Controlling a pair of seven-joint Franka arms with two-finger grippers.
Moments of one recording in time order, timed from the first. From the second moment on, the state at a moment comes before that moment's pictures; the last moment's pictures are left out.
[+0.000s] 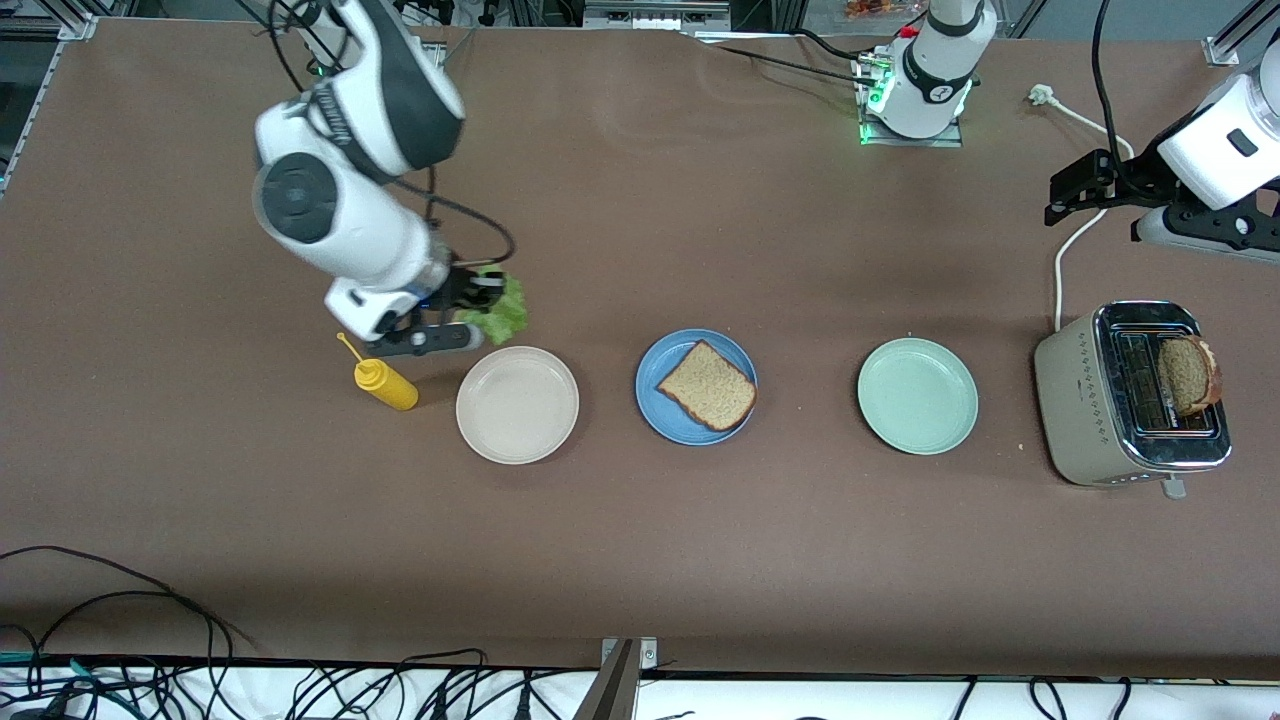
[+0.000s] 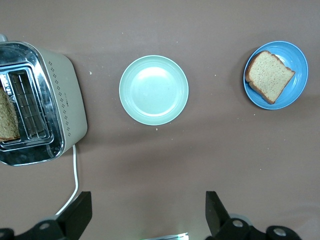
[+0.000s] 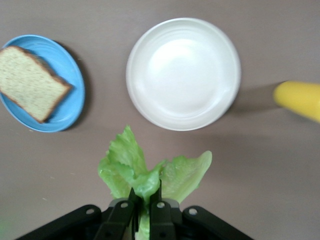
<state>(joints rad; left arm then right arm) 0.02 -0.02 -0.07 -1.59 -0.05 1.48 0.09 0.41 0.32 0.08 -1.65 0.17 1.90 0.36</state>
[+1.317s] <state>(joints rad) 0.02 -0.01 -0.07 -1.57 -0.05 1.48 0.09 0.87 0.81 -0.04 -1.25 0.16 2.35 1.24</state>
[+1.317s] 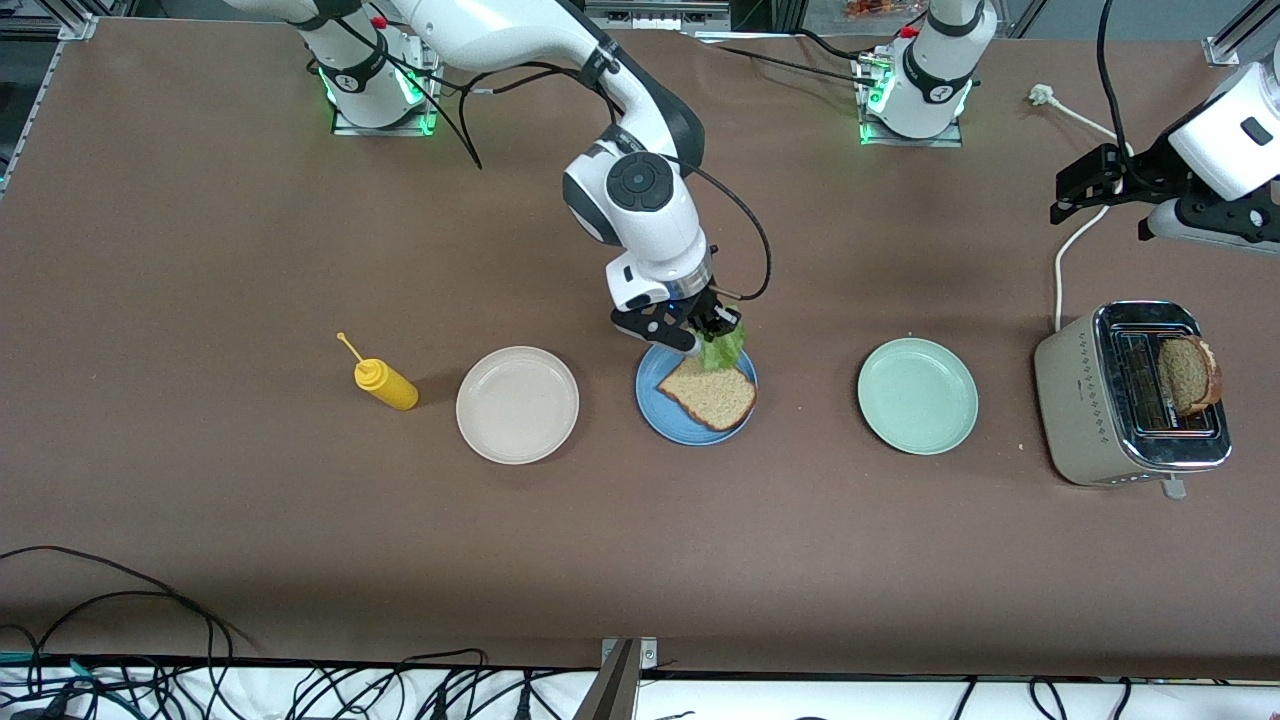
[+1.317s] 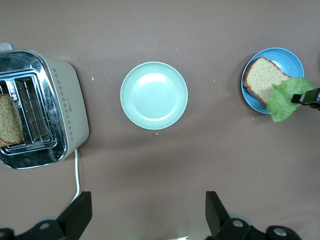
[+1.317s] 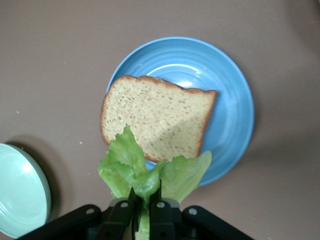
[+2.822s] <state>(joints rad) 0.02 -0.01 -0.07 -1.57 -0.05 1.48 0.09 0.90 0.94 -0.11 -1.23 0.16 2.51 1.20</state>
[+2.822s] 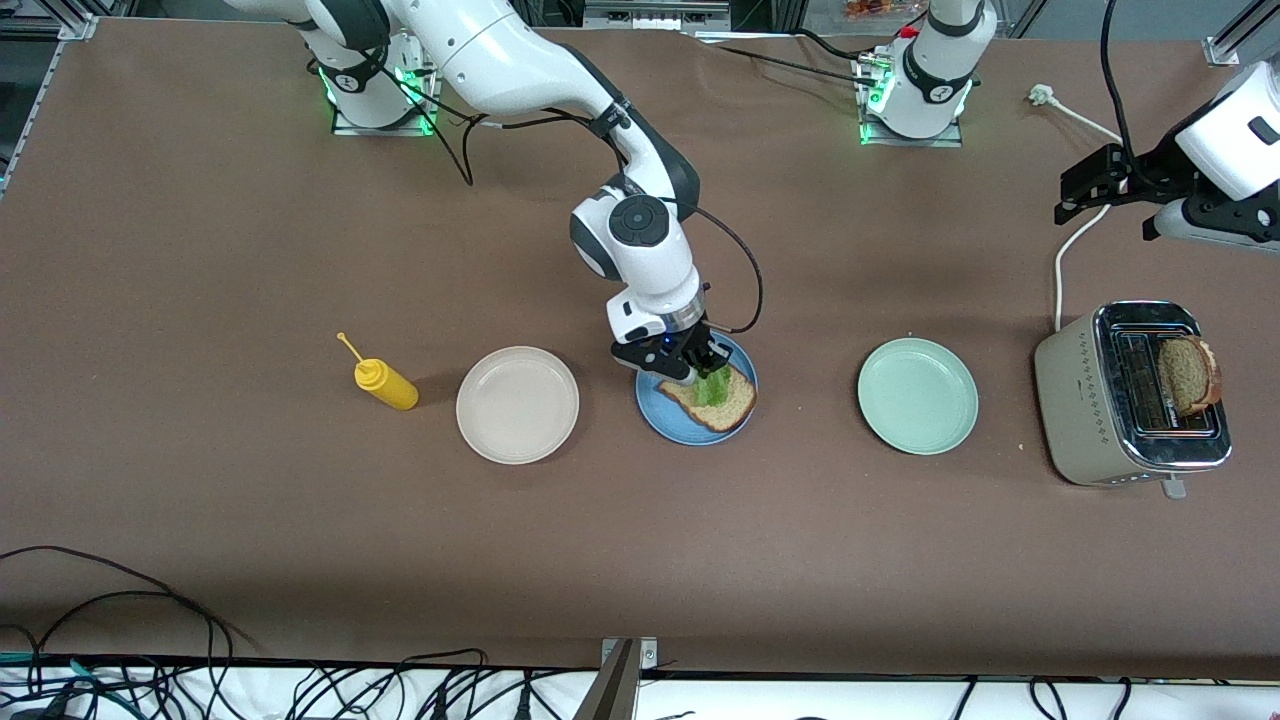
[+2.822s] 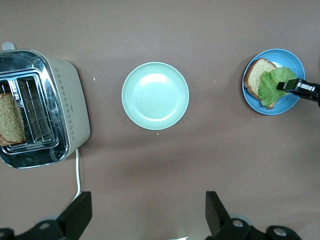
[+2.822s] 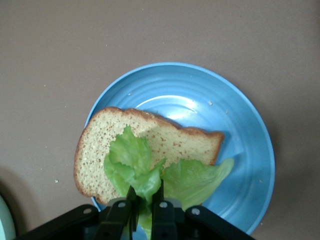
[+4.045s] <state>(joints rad) 0.03 -0.01 -0.04 -1.56 -0.05 1.48 0.09 0.89 0.82 -0.33 -1.20 0.29 2.13 0.53</state>
